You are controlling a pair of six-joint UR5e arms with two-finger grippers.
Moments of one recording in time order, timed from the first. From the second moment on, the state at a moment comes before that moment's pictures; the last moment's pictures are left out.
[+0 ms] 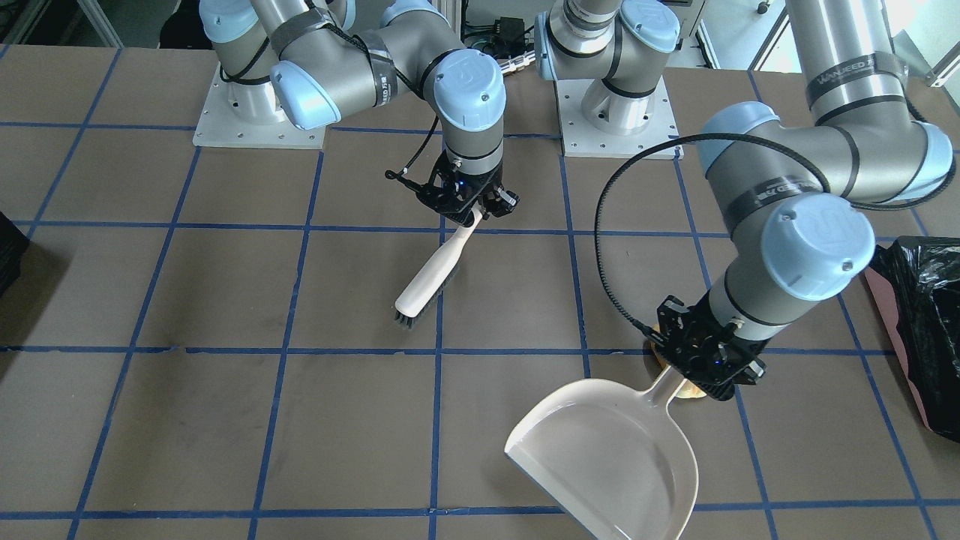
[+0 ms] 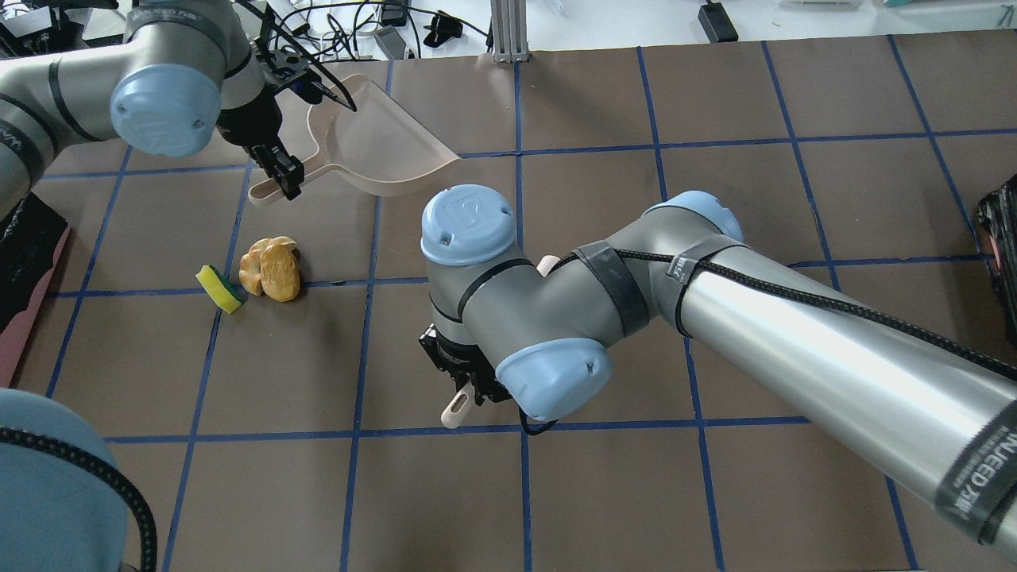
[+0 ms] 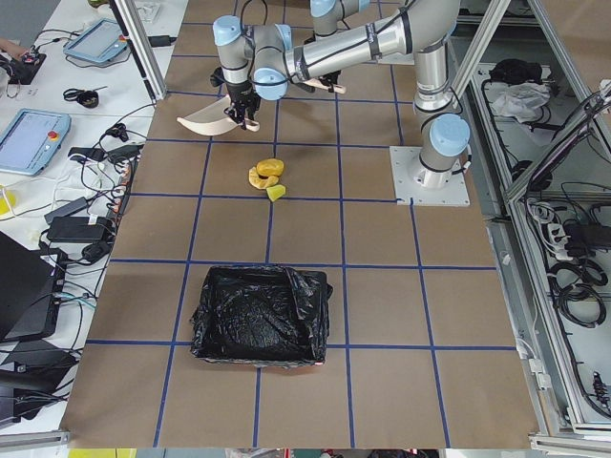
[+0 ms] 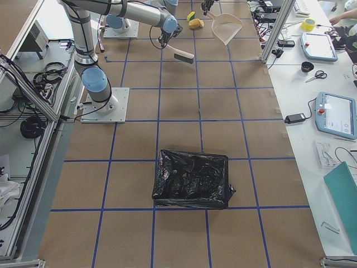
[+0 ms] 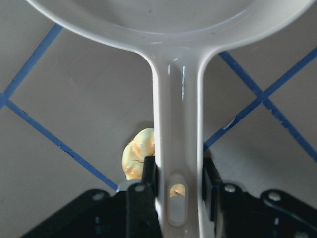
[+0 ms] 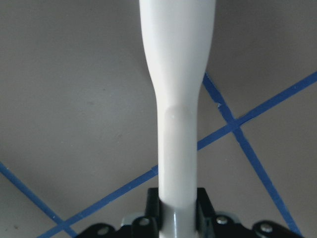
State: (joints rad) left arm -1.44 -1.95 -1.52 -1.28 1.65 0.96; right arm 2.14 -1.29 1.79 -1.97 -1.38 1.15
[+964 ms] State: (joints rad) left arm -1.00 -1.88 -1.53 -1.31 1.66 1.91; right arm 2.21 -1.16 1.60 -1.91 -1.37 1.26
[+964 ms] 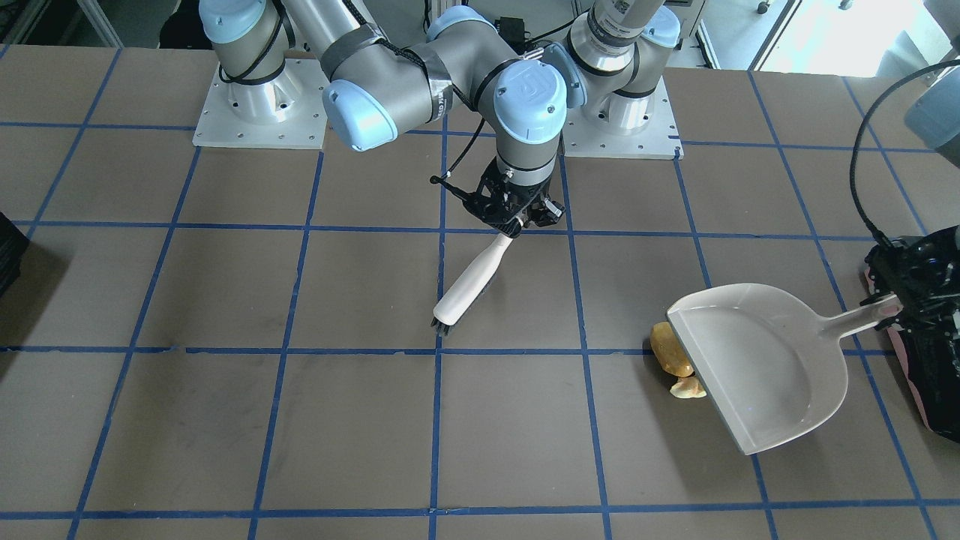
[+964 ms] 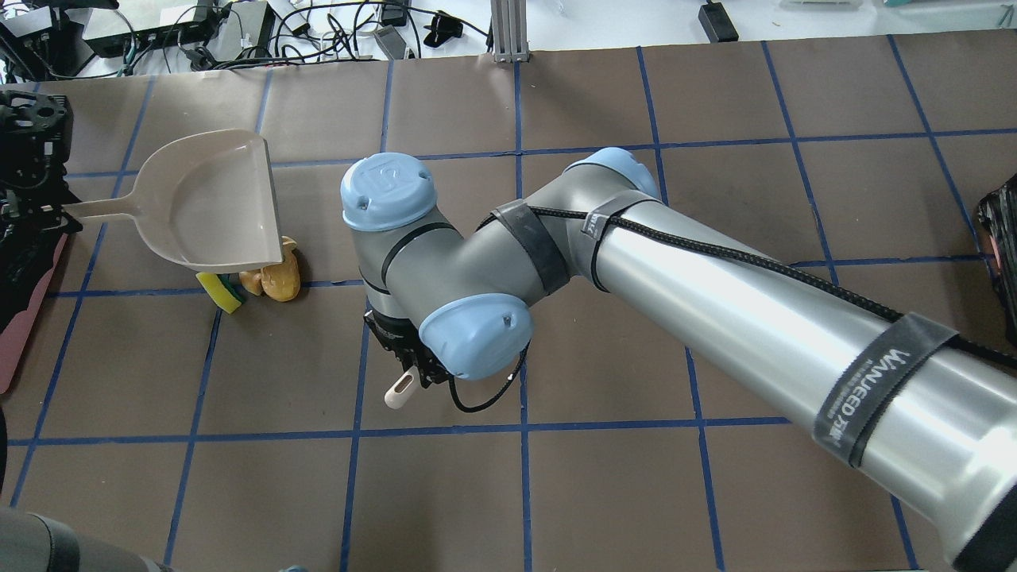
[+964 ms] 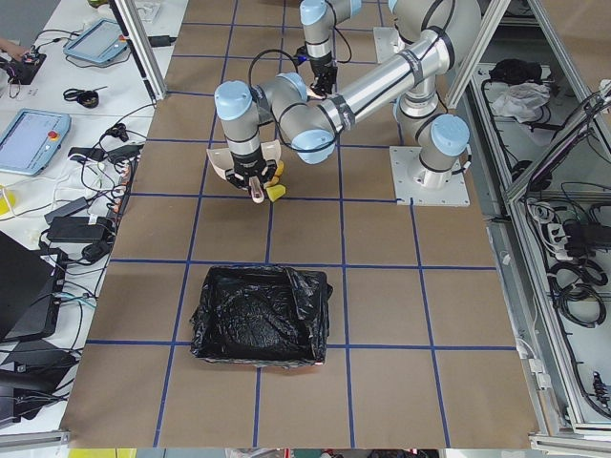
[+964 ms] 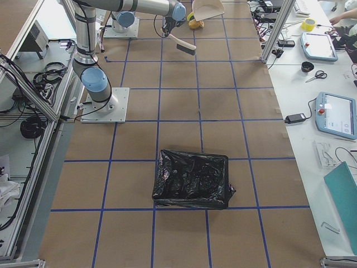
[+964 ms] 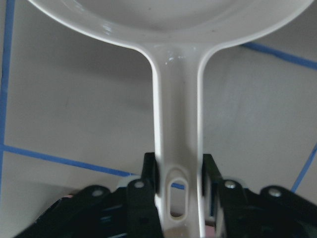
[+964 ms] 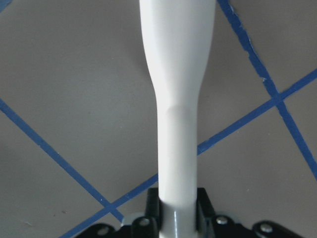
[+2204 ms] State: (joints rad) left arm -0.85 -2.00 -1.53 -1.10 1.80 2.23; right arm 2.35 -0.85 1.16 -1.90 -1.28 1.36
